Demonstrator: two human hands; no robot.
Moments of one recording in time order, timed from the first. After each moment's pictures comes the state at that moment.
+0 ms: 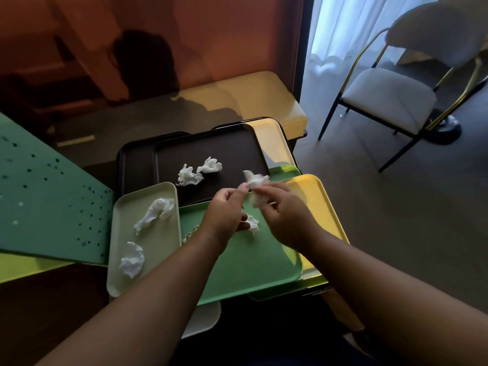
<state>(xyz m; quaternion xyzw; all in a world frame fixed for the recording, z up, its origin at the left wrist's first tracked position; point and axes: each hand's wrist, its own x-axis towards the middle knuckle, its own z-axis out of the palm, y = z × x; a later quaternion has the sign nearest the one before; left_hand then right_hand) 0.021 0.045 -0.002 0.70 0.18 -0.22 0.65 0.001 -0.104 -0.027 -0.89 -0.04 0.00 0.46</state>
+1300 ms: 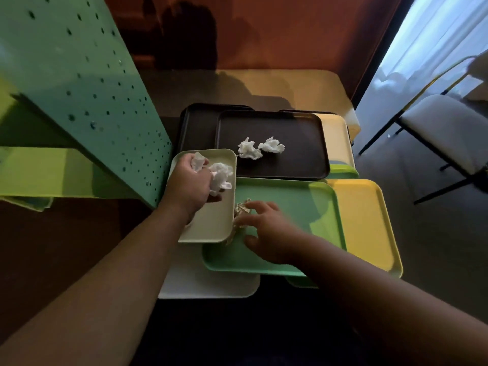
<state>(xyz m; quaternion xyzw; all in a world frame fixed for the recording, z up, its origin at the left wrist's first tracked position) 0.007 0.209 -0.006 0.72 0.24 -0.01 0.65 -0.022 0.020 -0.035 -0.92 -0.24 0.26 0.18</state>
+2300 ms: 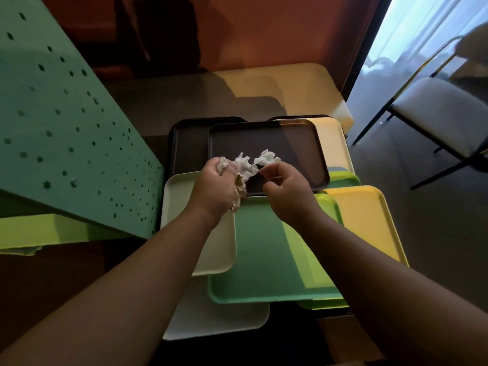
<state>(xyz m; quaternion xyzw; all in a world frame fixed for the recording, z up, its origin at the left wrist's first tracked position) 0.065 0.179 -0.004 0.74 0.18 -0.06 0.64 0.060 0.024 -0.013 -0.84 0.07 0.09 0.53</state>
